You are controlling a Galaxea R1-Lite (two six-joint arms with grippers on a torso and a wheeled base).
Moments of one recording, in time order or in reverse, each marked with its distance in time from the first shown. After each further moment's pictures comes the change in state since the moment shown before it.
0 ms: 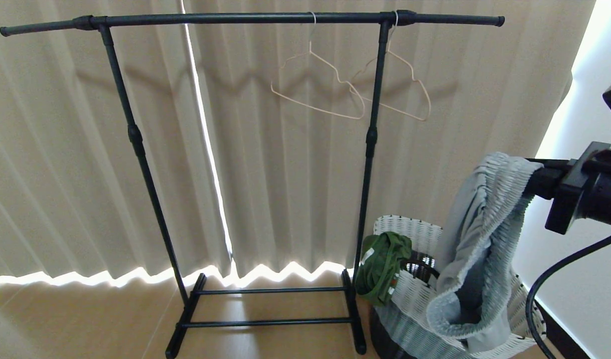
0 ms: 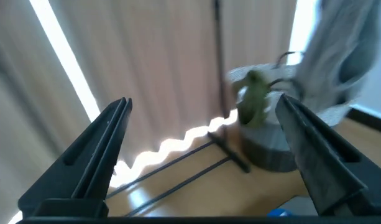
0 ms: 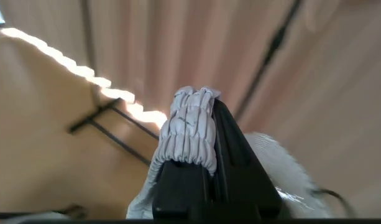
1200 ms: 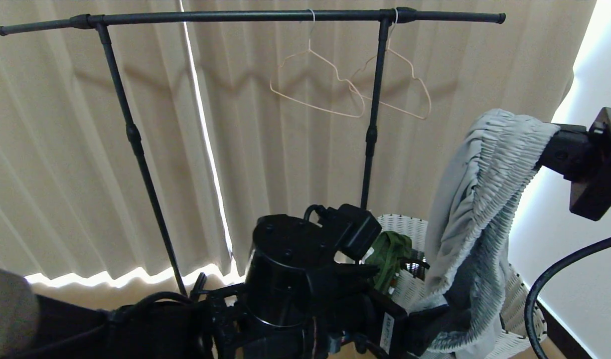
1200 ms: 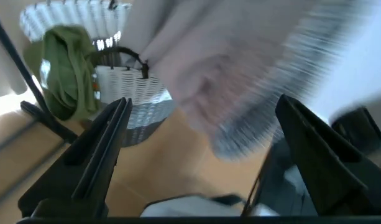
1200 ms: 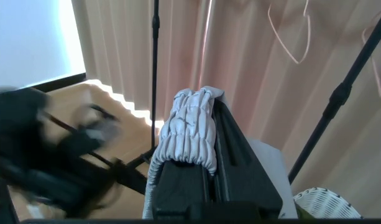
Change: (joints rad) left arm -0.938 1.376 -0.486 -0.597 0.348 -0.385; right arm 0.226 -0.045 -0.051 -0.087 0.000 0.165
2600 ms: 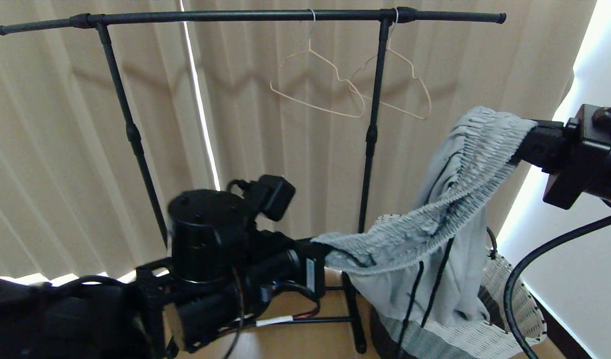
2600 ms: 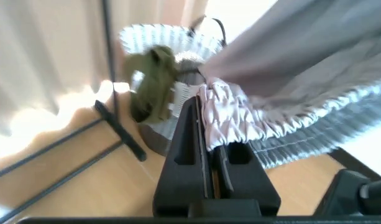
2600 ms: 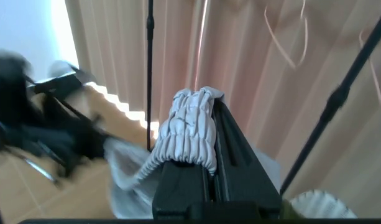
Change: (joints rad) left arm 0.204 -0.149 0.137 -0.041 0.070 0.035; right arm -0.007 0.062 -0.024 -0.039 -0.011 -0.006
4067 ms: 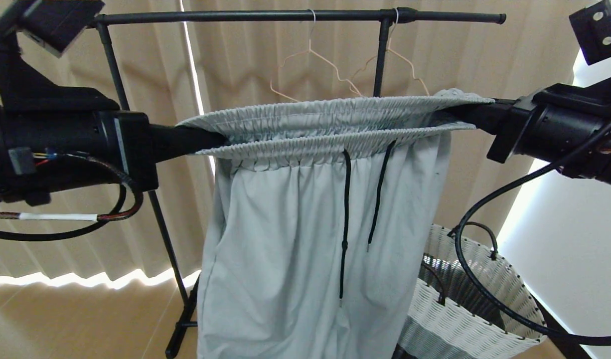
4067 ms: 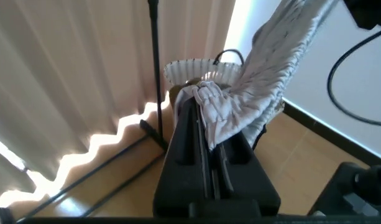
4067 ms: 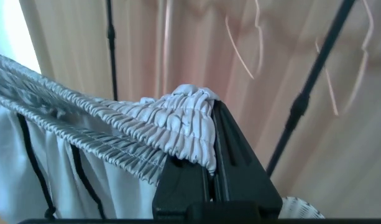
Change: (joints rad) left arm 0.304 -0.390 -0.420 0.778 -0.235 0.195; right arm -0.130 0.167 -0.094 -0.110 -0.002 -0.003
